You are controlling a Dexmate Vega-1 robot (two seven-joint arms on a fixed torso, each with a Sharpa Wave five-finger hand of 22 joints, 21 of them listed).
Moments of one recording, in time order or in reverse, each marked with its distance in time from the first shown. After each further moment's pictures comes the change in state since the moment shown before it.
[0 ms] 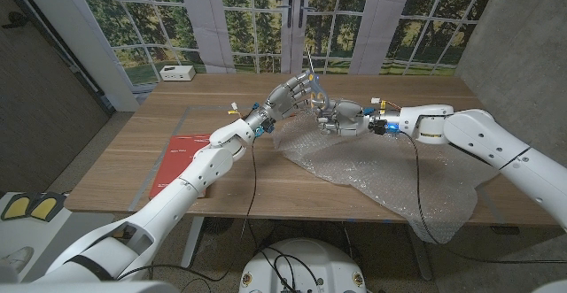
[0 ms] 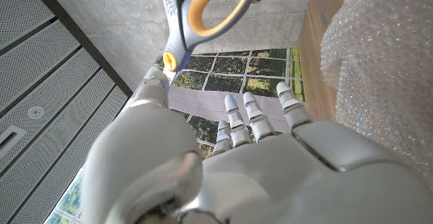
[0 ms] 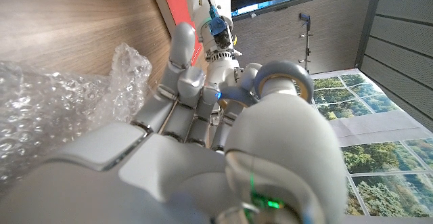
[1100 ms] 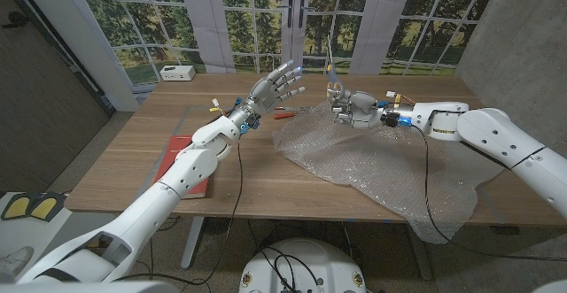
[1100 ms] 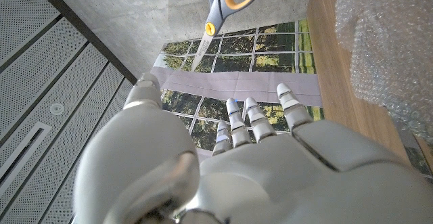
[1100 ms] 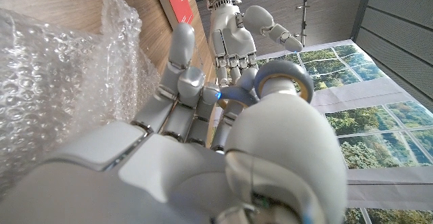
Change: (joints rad) left arm 0.056 0.075 -0.060 -0.091 -0.014 -0.046 0.054; left_hand -0.030 -0.013 -0.022 -0.008 -0.096 -0.003 -0.003 0.000 0.000 -0.005 -0.020 -0.036 -0.034 -0.042 -0.020 0.000 -0.023 -0.011 0.000 -0.003 0.000; right arm -0.044 -0.026 0.096 0.026 0.043 0.023 -0.047; right_hand 0.000 0.000 0.000 0.000 0.000 0.000 0.000 -0.002 -0.015 -0.005 -0.005 -0.002 0.000 -0.005 0.005 0.000 -0.004 -0.007 0.004 0.018 -0.038
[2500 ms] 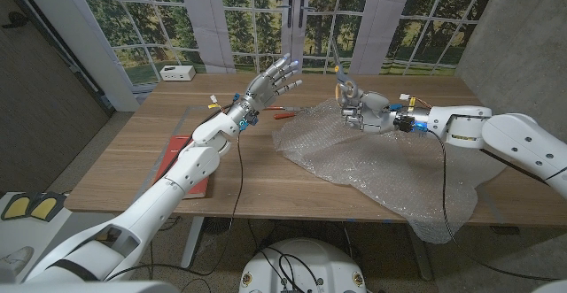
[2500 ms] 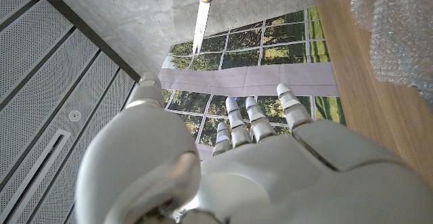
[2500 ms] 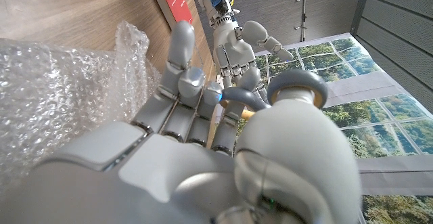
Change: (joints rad) left arm -0.044 -0.029 0.009 0.085 0.044 -0.082 -0.042; left_hand 0.007 0.017 0.007 -0.015 -0.038 -0.007 -0.003 0.000 0.000 0.022 -0.014 -0.022 -0.023 0.004 -0.014 0.000 -0.009 0.000 0.000 0.000 0.000; right arm -0.152 -0.102 0.128 -0.132 0.115 0.008 -0.070; right_hand -0.220 -0.095 -0.124 0.083 0.011 0.011 0.037 0.000 -0.030 0.051 -0.057 0.009 0.000 -0.001 0.002 -0.004 -0.001 0.033 -0.011 0.054 -0.093
